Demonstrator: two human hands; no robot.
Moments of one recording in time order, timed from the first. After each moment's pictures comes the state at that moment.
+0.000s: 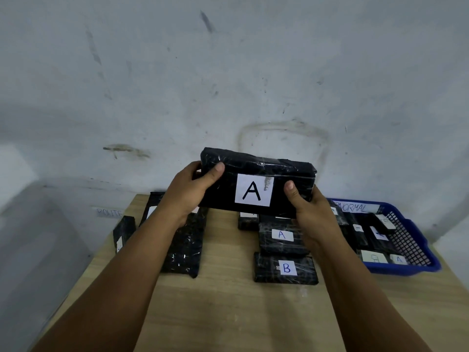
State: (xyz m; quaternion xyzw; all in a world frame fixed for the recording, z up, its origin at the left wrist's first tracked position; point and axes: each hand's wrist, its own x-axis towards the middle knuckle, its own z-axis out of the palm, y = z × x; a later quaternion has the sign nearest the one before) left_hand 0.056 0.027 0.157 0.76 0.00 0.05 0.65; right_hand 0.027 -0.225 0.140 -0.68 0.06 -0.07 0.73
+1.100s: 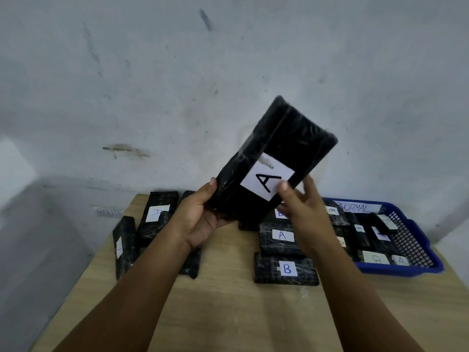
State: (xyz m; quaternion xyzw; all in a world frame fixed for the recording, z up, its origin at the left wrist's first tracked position) left_hand 0.039 0.002 0.133 0.45 0.07 -0.14 0.88; right_hand 0.016 -0.213 0.150 -0.68 -0.02 -0.06 0.73
